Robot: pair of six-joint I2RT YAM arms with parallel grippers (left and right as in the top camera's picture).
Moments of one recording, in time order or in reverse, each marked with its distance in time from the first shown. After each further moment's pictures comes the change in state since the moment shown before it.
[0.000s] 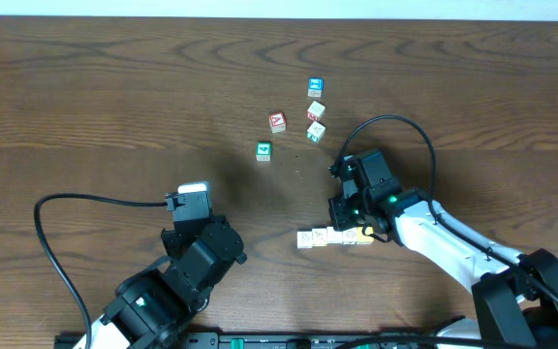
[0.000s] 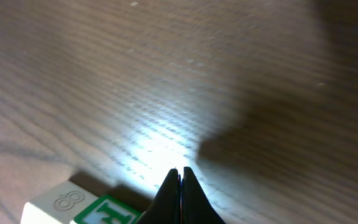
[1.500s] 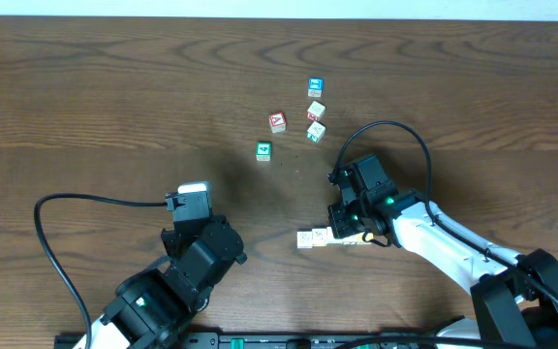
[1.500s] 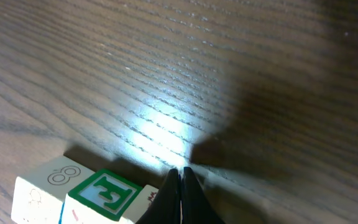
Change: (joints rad) left arm 0.000 0.000 0.000 0.000 0.000 0.000; right arm 0.013 0.000 0.000 -0.076 0.000 0.014
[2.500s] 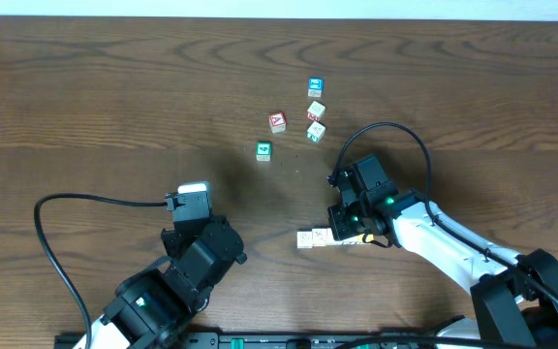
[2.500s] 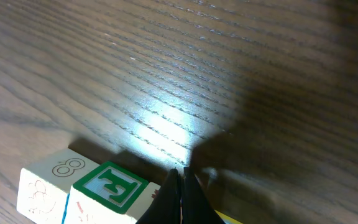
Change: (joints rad) left arm 0.000 0.000 0.000 0.000 0.000 0.000; right arm 0.000 0.000 0.000 -0.014 -0.021 0.000
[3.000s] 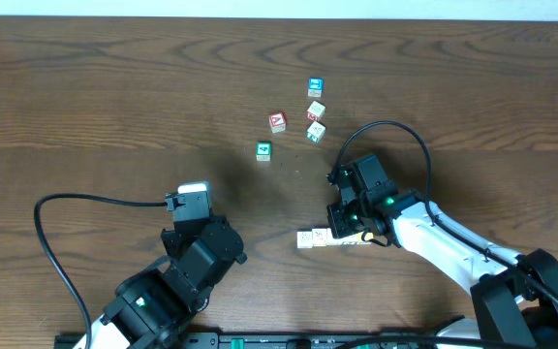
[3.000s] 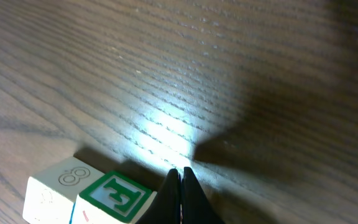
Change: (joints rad) left arm 0.000 0.000 0.000 0.000 0.000 0.000; right arm 0.000 0.000 0.000 0.033 -0.001 0.000
